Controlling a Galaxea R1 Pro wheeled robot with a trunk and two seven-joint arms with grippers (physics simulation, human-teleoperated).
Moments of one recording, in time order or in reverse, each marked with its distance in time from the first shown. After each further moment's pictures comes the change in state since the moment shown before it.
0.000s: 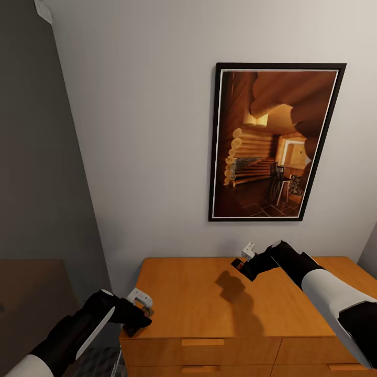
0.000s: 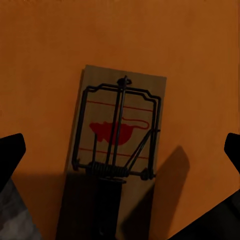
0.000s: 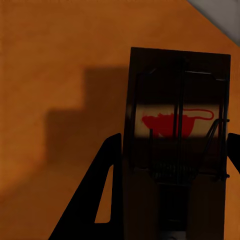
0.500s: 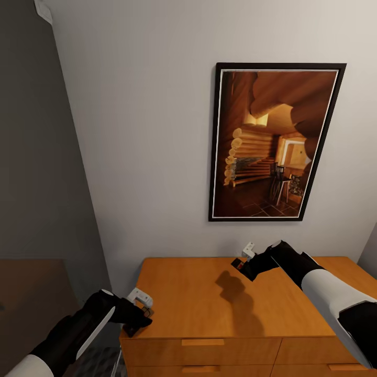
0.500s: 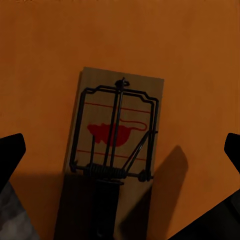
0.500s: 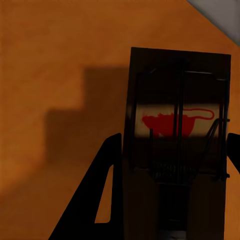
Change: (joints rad) left arm 0.000 -0.002 0.001 0.000 0.002 -0.001 0.000; right arm 0.000 0.000 0.000 0.000 0.000 0.001 0.000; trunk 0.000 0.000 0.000
